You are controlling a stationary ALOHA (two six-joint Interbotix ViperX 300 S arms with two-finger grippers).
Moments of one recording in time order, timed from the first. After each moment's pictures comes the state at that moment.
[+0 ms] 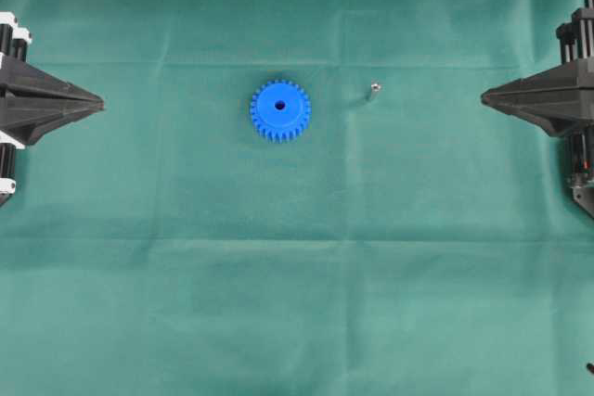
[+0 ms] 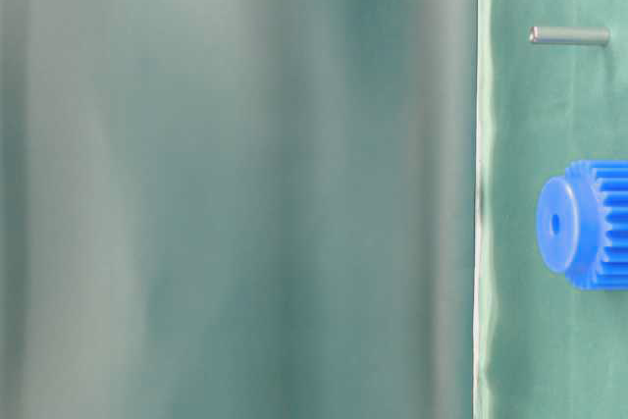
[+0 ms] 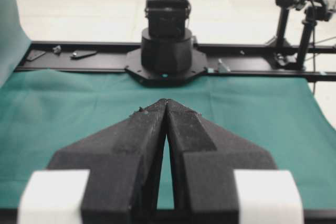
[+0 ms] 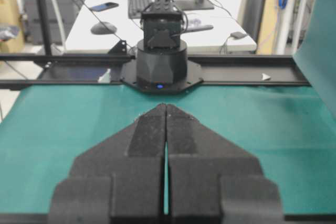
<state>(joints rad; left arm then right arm) 0.00 -0.97 1.18 0.00 -0.29 0.00 0.00 -0.96 1.17 0.00 -0.29 -0.01</state>
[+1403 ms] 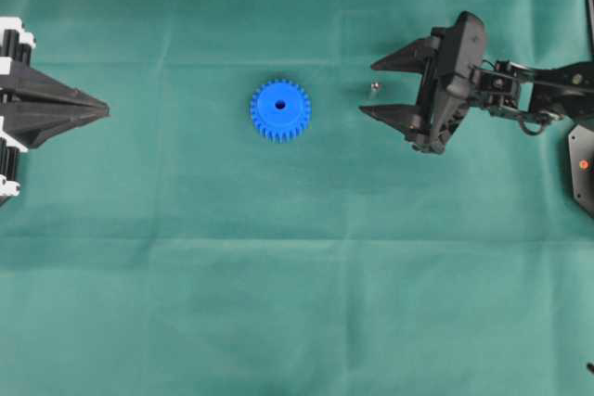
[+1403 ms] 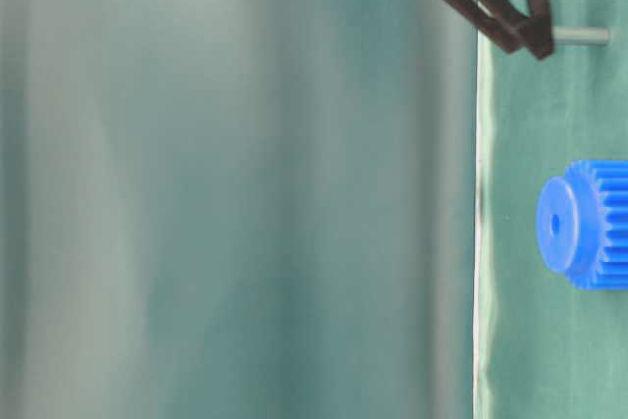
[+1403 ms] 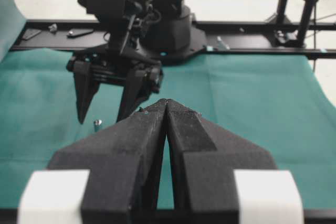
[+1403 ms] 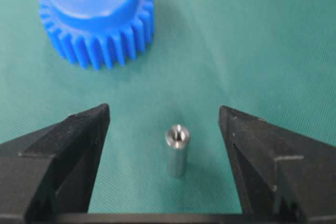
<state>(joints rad) 0.00 -0.96 1.18 0.01 -0.23 -0.01 -0.24 0.07 1.10 0.04 -0.70 -0.02</state>
